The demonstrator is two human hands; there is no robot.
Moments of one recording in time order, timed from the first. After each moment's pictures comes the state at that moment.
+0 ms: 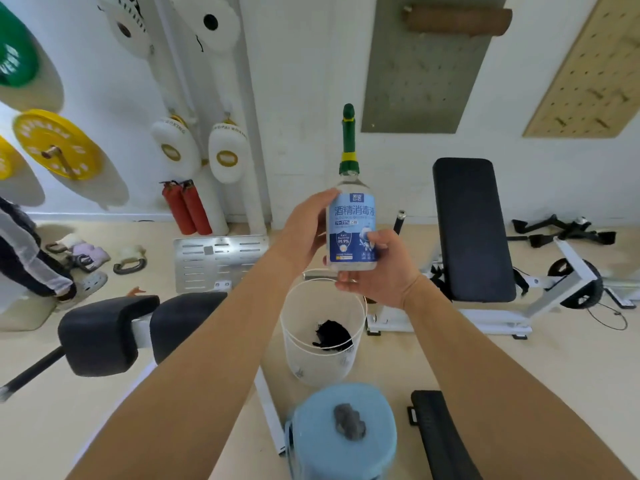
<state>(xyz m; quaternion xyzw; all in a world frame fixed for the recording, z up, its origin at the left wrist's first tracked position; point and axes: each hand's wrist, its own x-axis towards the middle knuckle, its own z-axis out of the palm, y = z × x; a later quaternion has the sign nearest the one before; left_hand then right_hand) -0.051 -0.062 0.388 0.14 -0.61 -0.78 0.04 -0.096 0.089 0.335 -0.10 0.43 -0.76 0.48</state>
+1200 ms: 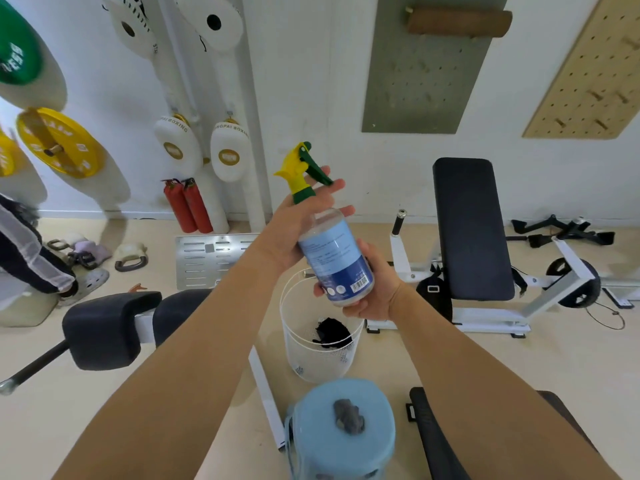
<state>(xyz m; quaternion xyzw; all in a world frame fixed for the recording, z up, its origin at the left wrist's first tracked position) -0.029 -0.083 0.397 0.01 -0.53 -0.85 0.05 -0.073 0.086 0.319 -0.15 0.40 -0.68 0.60</state>
